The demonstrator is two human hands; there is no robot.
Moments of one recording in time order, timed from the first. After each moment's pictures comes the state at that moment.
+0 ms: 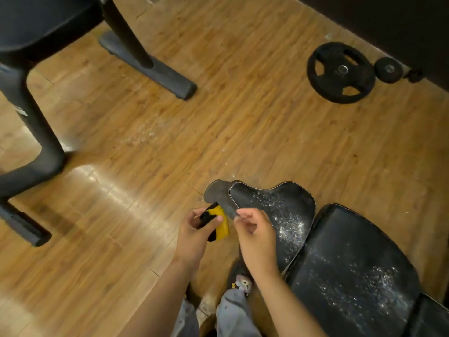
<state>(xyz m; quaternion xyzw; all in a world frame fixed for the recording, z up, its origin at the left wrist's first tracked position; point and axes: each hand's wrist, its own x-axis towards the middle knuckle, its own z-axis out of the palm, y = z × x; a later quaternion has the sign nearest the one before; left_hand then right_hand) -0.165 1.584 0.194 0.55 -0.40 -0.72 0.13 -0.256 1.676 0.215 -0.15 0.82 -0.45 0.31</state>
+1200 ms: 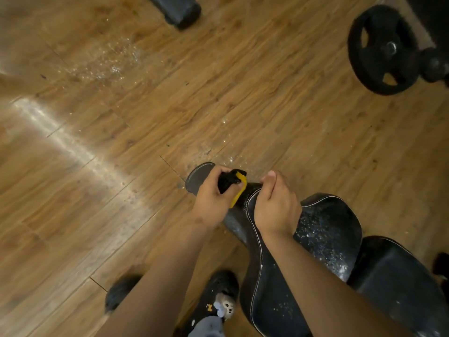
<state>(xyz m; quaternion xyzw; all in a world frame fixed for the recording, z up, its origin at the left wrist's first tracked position) -0.259 1.515 -0.032 0.45 -0.52 -0.72 0.11 -0.349 1.589 -0.015 -0.25 0.95 -0.16 0.06</state>
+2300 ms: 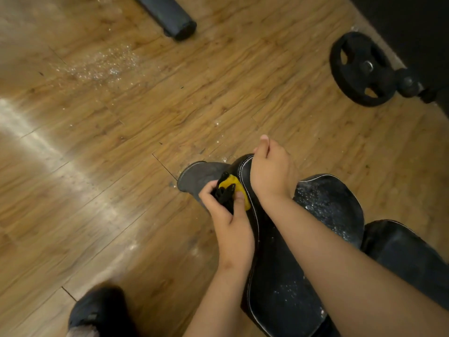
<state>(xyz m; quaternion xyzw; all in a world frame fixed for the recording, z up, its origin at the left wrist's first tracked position) -0.257 1.638 -0.019 0.52 -0.34 -0.70 0.35 -0.354 1.590 -0.013 -0.25 0.95 -0.17 0.08</state>
